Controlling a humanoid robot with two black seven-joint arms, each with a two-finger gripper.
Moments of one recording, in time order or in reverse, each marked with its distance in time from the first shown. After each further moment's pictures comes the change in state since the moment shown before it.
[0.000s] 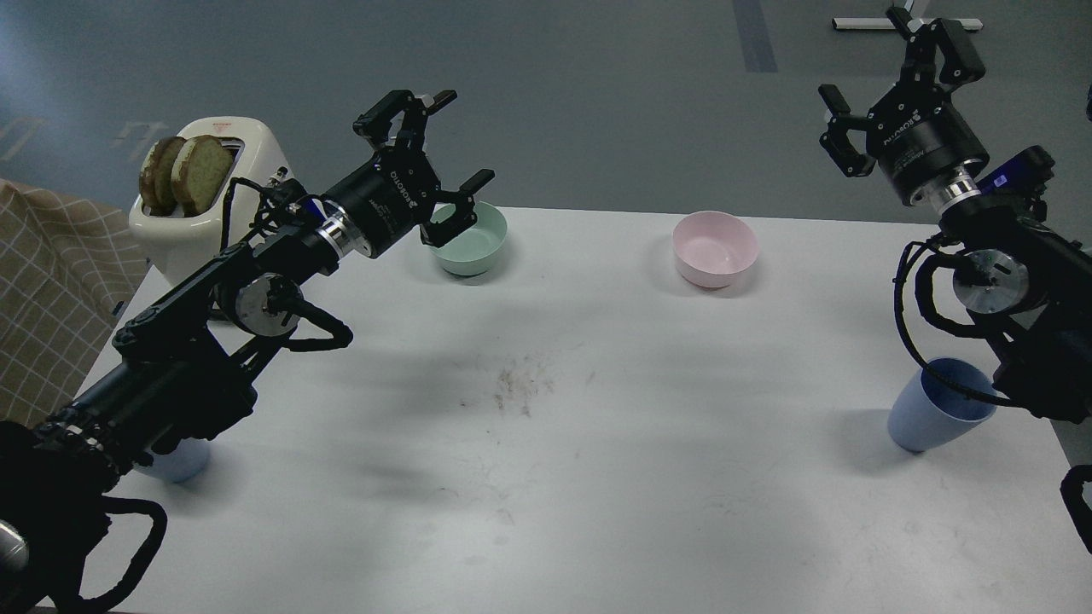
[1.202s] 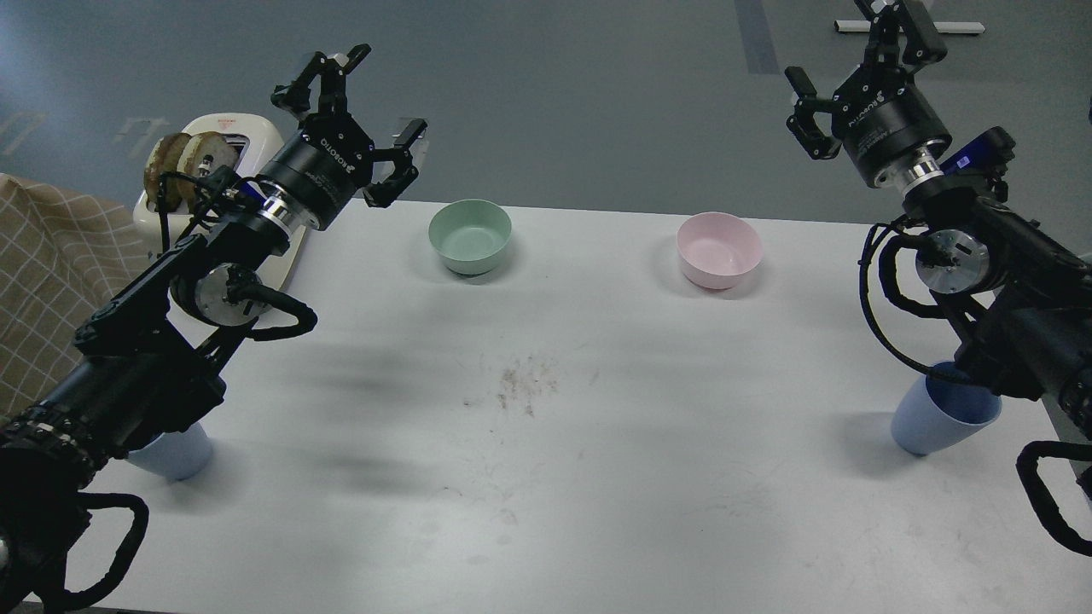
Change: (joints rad) left arm 0.003 0.039 -0.065 0.057 0.006 0.000 -0.135; right arm 0.060 0.091 0.001 -0.078 0.006 0.000 0.000
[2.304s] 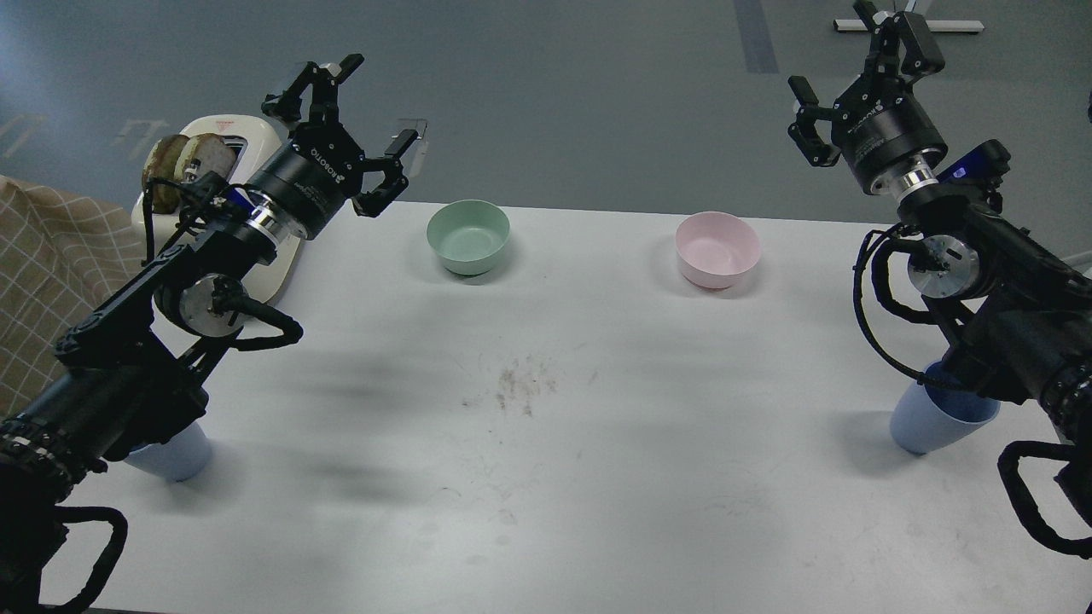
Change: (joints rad) left arm 0.036 0.046 -0.004 -0.053 0.029 0.000 -0.008; right arm 0.007 0.039 0.011 -0.066 0.004 0.000 0.000
